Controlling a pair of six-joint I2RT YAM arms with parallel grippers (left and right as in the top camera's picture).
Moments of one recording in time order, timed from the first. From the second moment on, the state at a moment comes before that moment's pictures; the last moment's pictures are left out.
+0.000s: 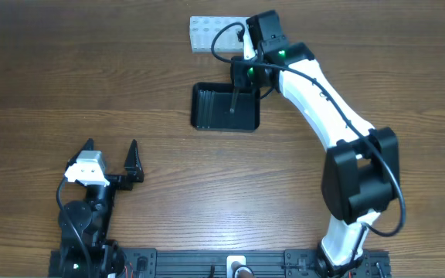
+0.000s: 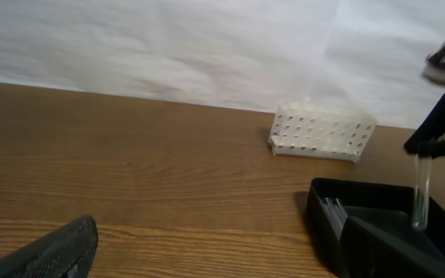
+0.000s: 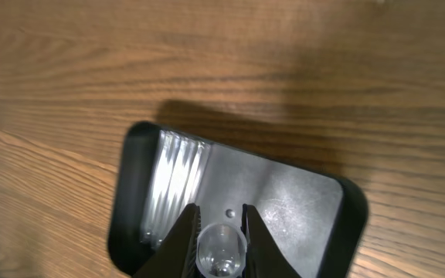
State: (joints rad) left arm -0.03 0.01 0.02 -0.08 0.04 -0.15; right arm 0.36 1.96 1.59 -0.69 -0.24 0.29
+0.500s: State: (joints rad) left arm -0.03 0.01 0.02 -0.08 0.04 -0.15; right arm 0.37 2.09 1.59 -0.68 -0.26 0.34
